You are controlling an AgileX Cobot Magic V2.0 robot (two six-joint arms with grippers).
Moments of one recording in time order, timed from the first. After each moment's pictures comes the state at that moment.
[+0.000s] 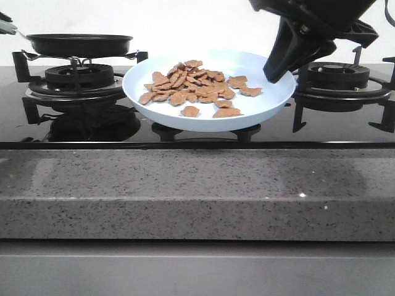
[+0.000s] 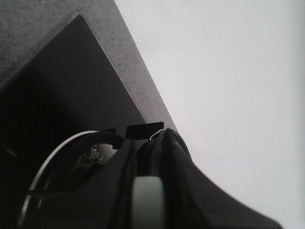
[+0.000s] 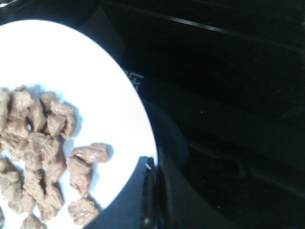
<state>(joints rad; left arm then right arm) 0.20 1.78 -1.25 -1.82 0.57 0.77 0.28 1.57 -1.21 0.48 0.64 -0.27</state>
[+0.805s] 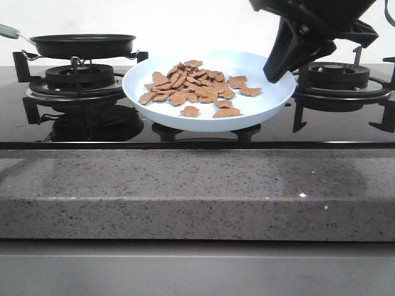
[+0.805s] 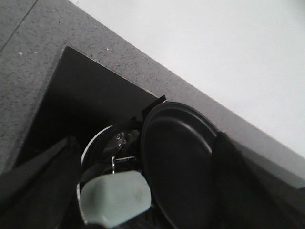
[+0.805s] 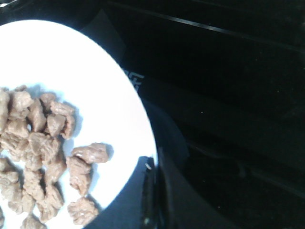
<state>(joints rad) 0.23 1.60 -1.27 -1.27 0.60 0.72 0.28 1.57 -1.21 0.48 0.64 -0.27</state>
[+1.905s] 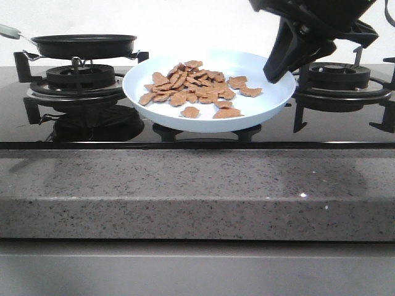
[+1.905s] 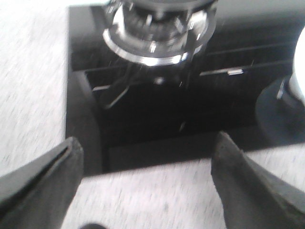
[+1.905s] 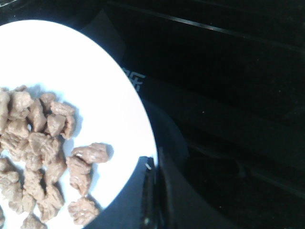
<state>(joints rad) -0.20 0.79 -0.81 0.00 0.74 0.01 0.28 1.57 -1.21 0.48 0.64 -0.27</state>
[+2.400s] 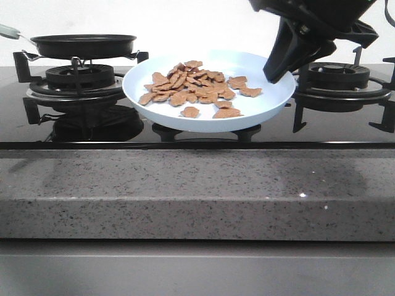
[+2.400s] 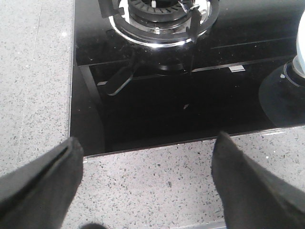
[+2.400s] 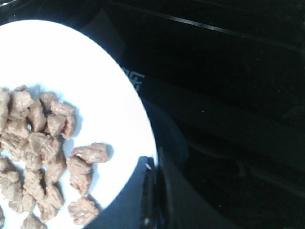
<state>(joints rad) -0.20 0.72 -0.77 0.01 0.76 0.00 0.28 1.57 -1.21 0.48 0.64 -0.27</state>
